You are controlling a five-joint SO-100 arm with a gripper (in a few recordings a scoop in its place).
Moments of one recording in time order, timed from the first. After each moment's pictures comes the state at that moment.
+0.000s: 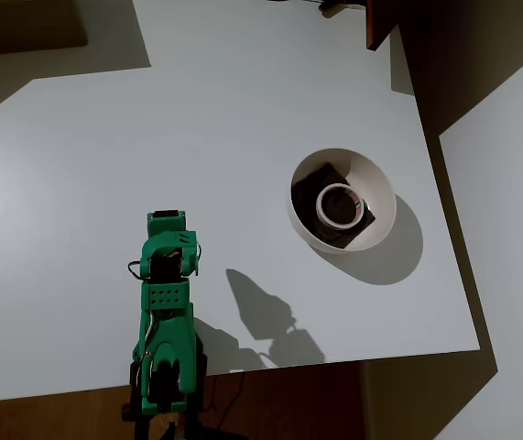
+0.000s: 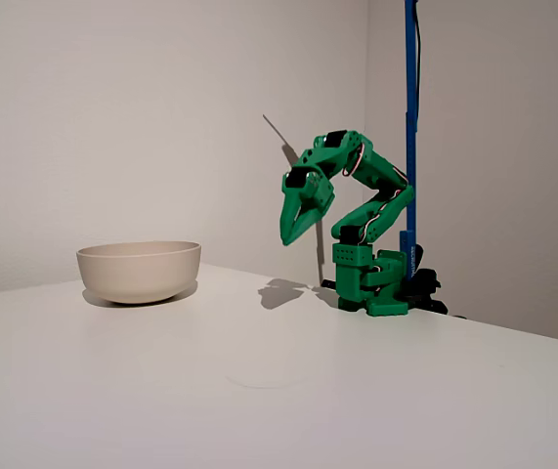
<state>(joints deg) 3.0 160.9 138.3 66.4 -0.4</state>
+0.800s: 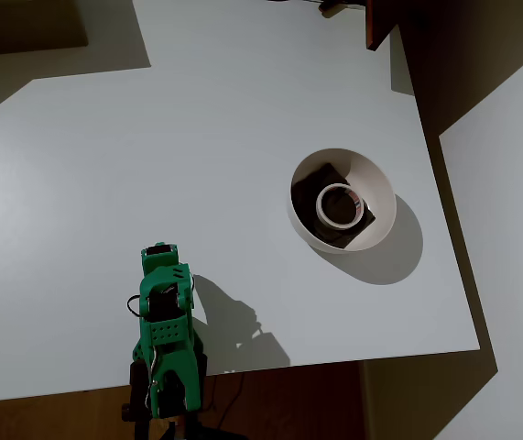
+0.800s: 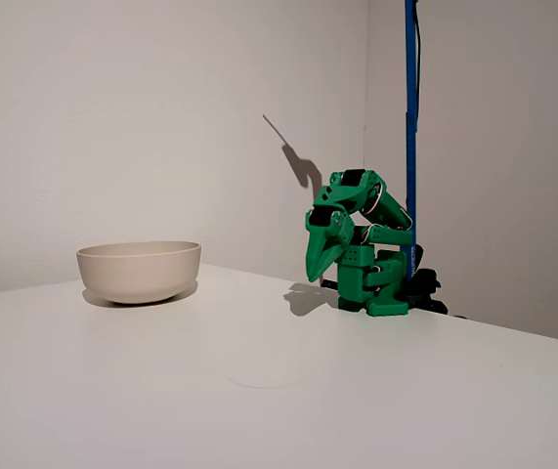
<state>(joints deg) -2.1 194.1 166.0 72.6 0.7</state>
